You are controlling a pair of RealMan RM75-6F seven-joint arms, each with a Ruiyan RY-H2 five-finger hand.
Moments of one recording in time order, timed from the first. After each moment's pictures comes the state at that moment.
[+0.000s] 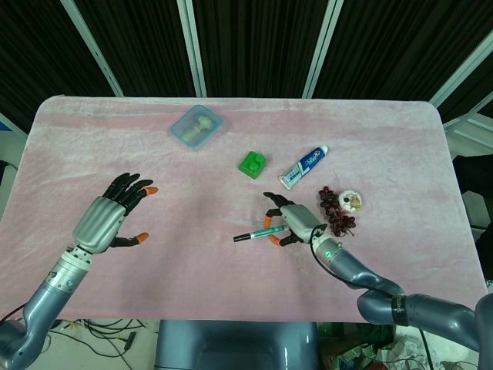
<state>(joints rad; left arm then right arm) -0.51 -1.21 -0.11 -1.71 1.56 1.23 -0.02 0.82 -1.45 0.19 -1.45 -1.22 0.63 0.29</state>
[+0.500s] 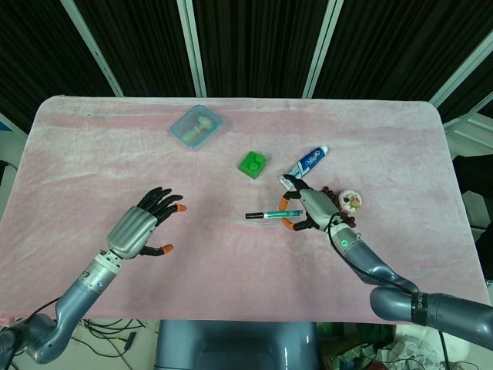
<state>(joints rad) -0.56 -1.37 -0.09 -1.61 1.57 1.15 -0.01 0.83 -1.30 0.25 -1.62 -0.95 0.65 0.18</state>
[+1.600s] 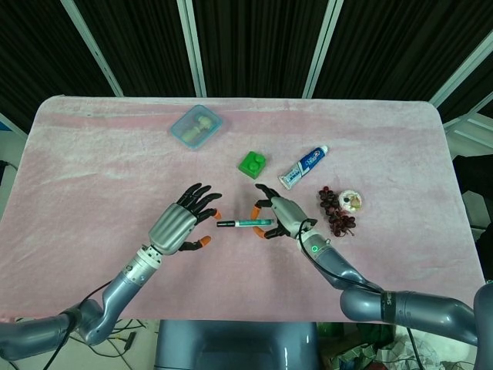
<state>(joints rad) -0.67 -1.64 -0.14 -1.40 1.60 1.18 0.01 0.92 -1.44 0.25 -1.63 -0.78 0.68 0.10</state>
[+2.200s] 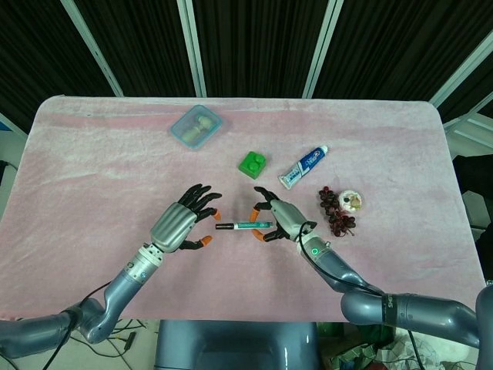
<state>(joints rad) -0.68 -1.63 -0.14 -1.41 1.55 1.14 -0.05 0.90 -1.43 0.26 -1.65 -0.80 0.68 0.13</state>
